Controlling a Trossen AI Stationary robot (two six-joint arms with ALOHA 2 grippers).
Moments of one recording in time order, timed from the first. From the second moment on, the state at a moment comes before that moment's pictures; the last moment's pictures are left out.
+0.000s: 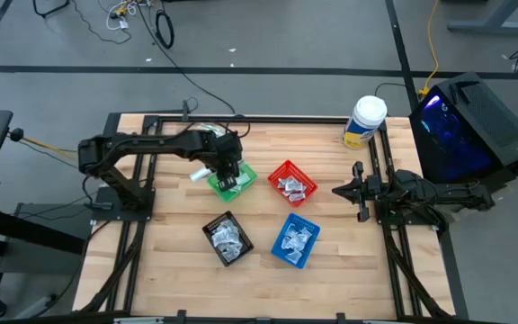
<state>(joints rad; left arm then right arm) 0.28 1.59 1.14 -0.74 -0.03 -0.10 0.03 0.01 0.02 0.01 0.01 -0.01</state>
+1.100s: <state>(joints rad) 0.29 1.61 1.15 -0.79 0.13 -0.15 0.03 0.01 0.02 0.01 0.01 -0.01</state>
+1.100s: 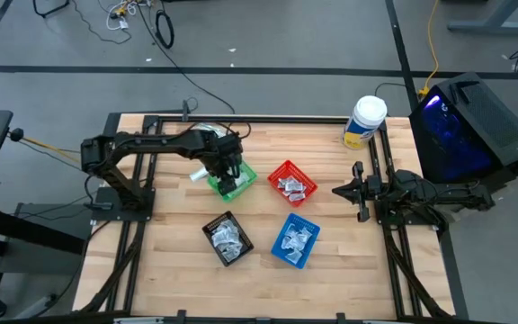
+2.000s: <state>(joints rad) 0.50 1.49 1.13 -1.04 -0.08 -0.14 0.03 0.01 0.02 0.01 0.01 -0.01</state>
